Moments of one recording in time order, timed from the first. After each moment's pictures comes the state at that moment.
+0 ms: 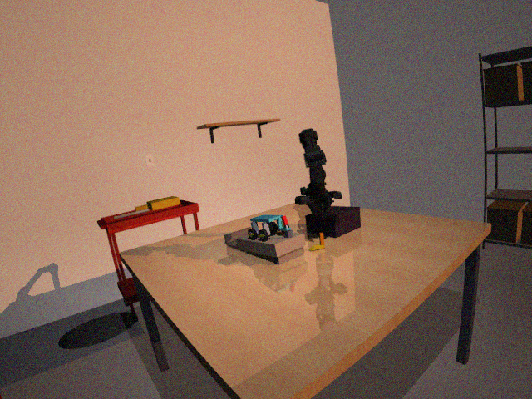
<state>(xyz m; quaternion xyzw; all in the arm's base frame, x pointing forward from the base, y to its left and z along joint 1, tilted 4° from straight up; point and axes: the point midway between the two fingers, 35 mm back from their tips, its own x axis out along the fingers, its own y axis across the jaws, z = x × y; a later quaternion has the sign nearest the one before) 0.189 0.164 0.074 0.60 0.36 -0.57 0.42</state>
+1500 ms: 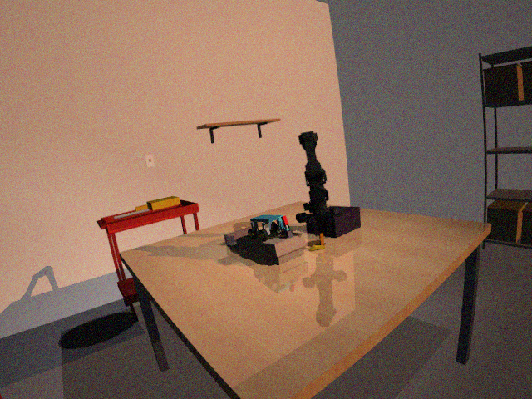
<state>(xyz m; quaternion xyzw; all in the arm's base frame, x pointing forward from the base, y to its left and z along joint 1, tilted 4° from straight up) 0.191 0.156 0.003 0.62 0.32 -0.61 0.37</state>
